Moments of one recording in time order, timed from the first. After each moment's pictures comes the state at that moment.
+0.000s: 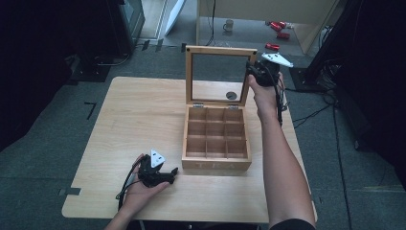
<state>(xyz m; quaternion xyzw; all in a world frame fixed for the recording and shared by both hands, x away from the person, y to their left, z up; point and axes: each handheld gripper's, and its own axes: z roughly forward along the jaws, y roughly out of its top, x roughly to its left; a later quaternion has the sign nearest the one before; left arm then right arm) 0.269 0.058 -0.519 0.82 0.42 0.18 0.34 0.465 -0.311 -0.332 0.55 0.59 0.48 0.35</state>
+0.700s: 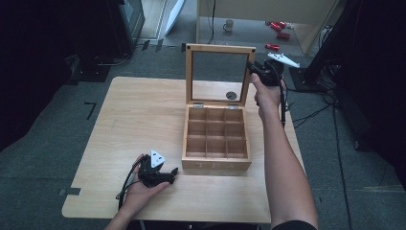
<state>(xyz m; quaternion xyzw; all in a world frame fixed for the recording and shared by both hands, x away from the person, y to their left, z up) 0.269 0.058 -0.519 0.82 0.42 0.18 0.34 0.463 -0.324 -0.335 0.56 0.57 0.52 0.30</state>
